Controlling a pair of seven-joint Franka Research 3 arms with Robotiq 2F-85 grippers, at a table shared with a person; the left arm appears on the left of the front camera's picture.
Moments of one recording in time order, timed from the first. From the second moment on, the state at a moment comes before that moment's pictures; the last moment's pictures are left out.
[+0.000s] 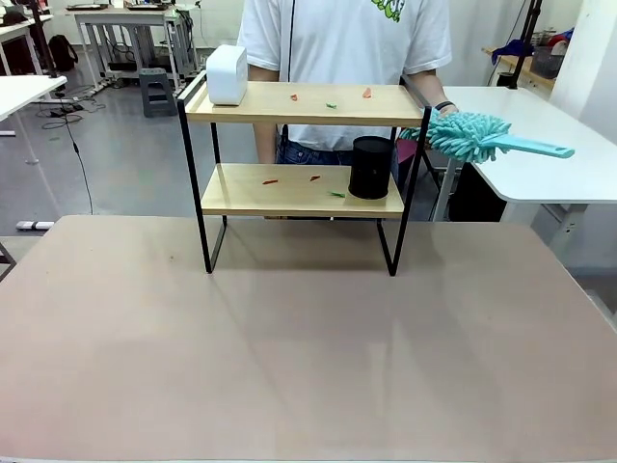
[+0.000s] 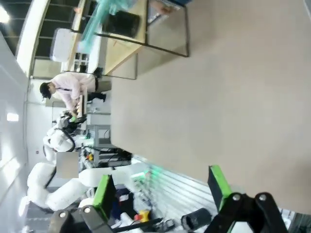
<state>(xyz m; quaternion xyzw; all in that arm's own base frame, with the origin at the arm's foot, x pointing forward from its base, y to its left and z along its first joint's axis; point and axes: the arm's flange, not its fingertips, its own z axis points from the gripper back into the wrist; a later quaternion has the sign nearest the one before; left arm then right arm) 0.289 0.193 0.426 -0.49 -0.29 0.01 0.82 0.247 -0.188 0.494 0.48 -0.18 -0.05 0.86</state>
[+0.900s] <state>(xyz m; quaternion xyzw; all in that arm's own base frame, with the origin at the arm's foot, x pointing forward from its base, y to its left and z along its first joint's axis) 0.289 0.194 0.425 -0.49 -0.29 0.01 0.82 0.457 -0.052 0.519 0.51 0.04 -0.18 0.84</state>
